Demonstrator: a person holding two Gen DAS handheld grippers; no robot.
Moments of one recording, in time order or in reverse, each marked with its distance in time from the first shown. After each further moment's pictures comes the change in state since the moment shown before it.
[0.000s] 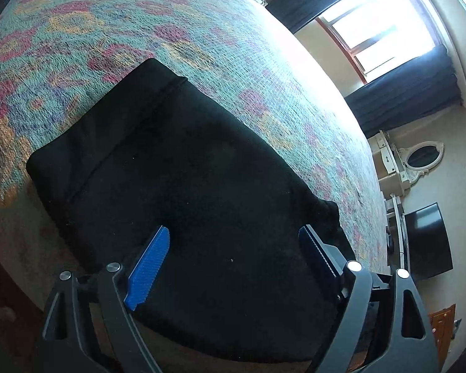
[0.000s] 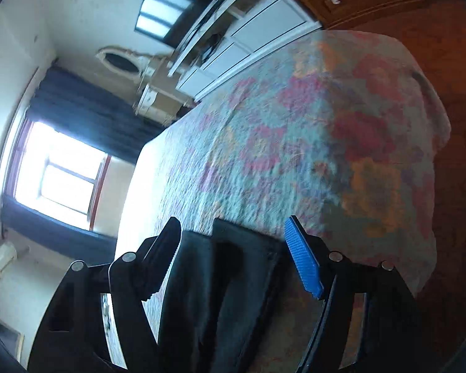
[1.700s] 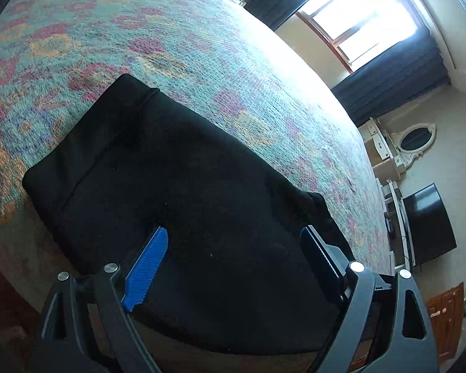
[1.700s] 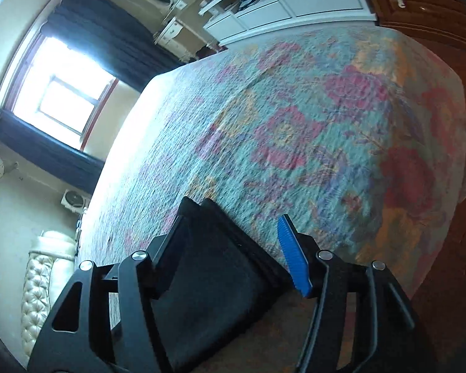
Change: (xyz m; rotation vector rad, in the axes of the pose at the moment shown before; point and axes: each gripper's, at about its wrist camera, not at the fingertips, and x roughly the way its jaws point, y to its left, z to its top) left arm -0.005 -0.024 -0.001 0.127 -0.010 -0.008; right arm 0.074 0.037 0.031 -0.276 0.249 -0.037
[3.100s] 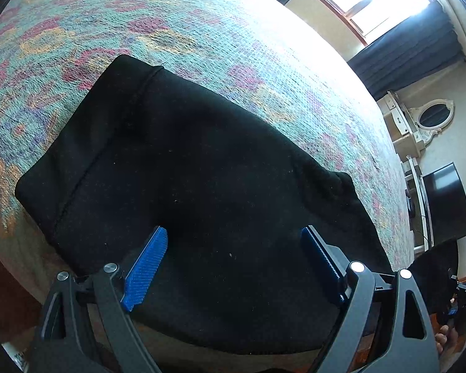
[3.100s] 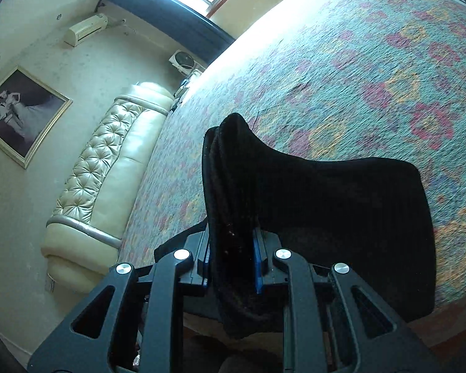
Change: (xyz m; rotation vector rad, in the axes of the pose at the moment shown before) left arm 0.027 -0.003 0.002 0.013 0.125 0.092; right arm 0.016 0.306 -0.213 -0.434 0.465 0.414
